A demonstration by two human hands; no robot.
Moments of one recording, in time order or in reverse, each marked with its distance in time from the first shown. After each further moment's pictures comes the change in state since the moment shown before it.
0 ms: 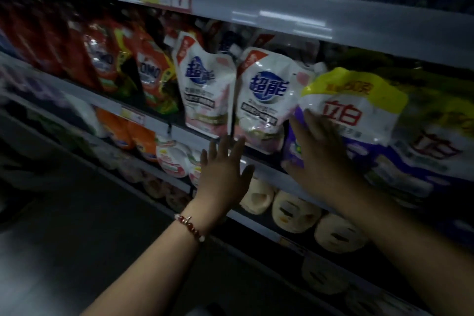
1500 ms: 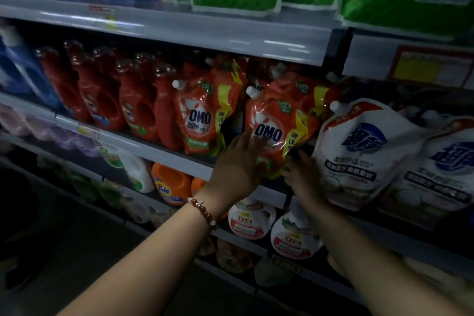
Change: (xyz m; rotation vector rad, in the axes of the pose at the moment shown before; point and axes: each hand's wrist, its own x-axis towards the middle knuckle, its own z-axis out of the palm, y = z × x) left_hand 0.177 -0.322 -0.147 -0.051 0.035 0.386; right_hand 0.290 -0.264 0.187 1.105 0.235 0.532
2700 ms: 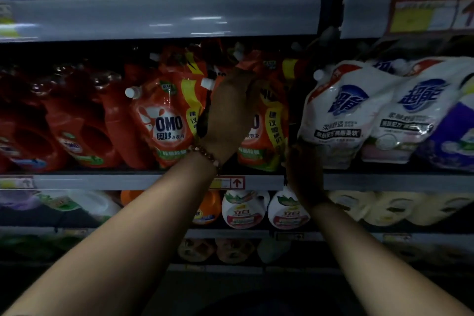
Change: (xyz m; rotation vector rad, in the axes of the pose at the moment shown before) left_hand 0.095 -0.007 -0.032 -0.450 0.394 0.359; right_hand -0.014 0.042 0.021 -0.559 0.511 -0.171
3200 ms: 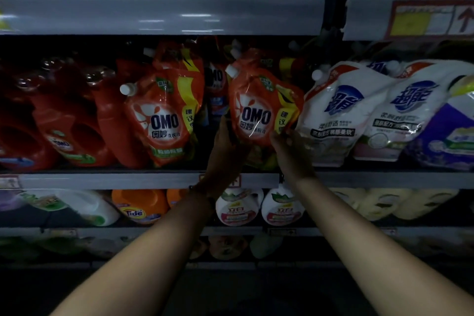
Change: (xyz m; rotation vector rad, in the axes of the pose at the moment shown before) left_hand -0.089 -0.055 0.039 -0.483 -0.266 -0.480; right_hand -0.001 -0.051 -0.028 0.548 -0.226 0.224
